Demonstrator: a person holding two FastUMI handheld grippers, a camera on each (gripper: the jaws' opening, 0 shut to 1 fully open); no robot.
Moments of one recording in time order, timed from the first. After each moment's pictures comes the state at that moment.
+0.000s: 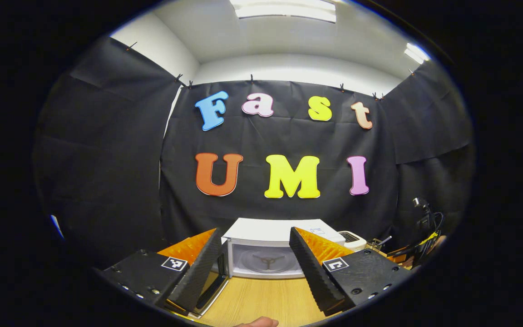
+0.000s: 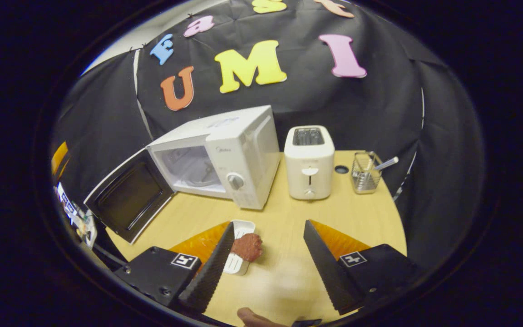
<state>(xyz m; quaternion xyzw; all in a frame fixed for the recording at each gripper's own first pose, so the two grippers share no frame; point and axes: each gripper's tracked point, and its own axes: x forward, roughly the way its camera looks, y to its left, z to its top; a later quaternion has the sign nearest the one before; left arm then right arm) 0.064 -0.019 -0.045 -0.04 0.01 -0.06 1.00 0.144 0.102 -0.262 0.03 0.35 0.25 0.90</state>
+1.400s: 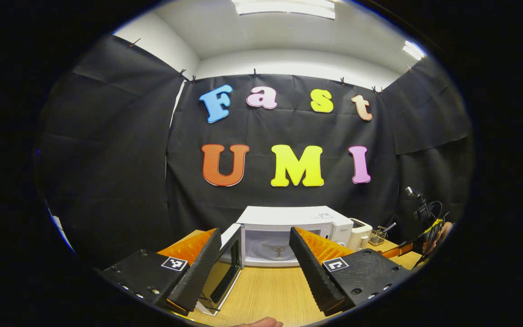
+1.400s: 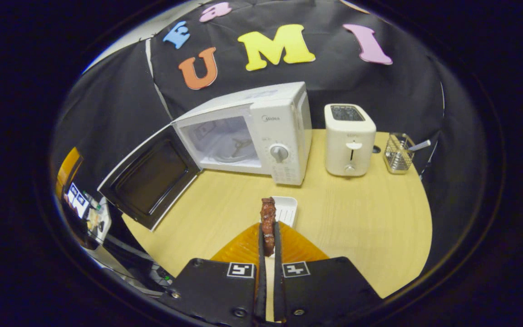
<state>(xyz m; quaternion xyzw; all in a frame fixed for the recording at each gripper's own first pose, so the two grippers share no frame) 0.030 0.023 -0.079 -0.02 0.03 -0.07 1.00 0.075 0.168 -0.251 -0.04 0.34 0.26 0.90</state>
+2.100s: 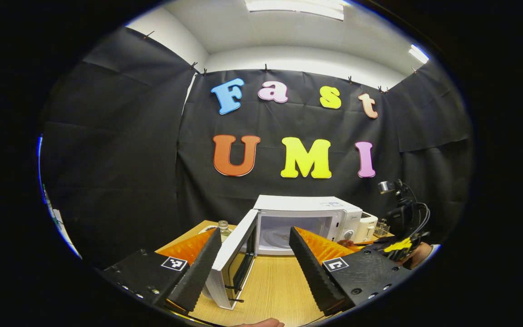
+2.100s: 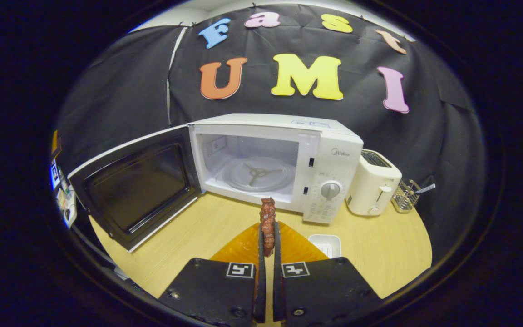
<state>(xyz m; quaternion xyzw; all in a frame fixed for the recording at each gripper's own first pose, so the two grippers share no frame) 0.010 0.080 -0.111 -0.03 0.05 -0.05 1.00 0.100 0.321 -0.270 -0.10 0.22 0.22 0.95</state>
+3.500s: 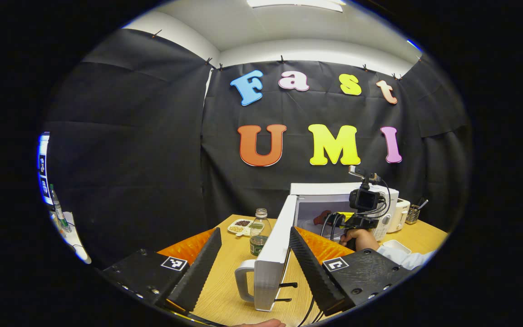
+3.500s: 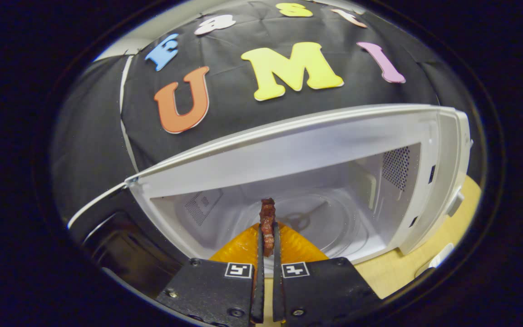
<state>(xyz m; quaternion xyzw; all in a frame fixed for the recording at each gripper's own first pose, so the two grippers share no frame) 0.033 0.141 -0.164 0.00 0.06 0.01 1.00 0.284 0.493 -0.299 0.14 0.19 0.15 0.96</state>
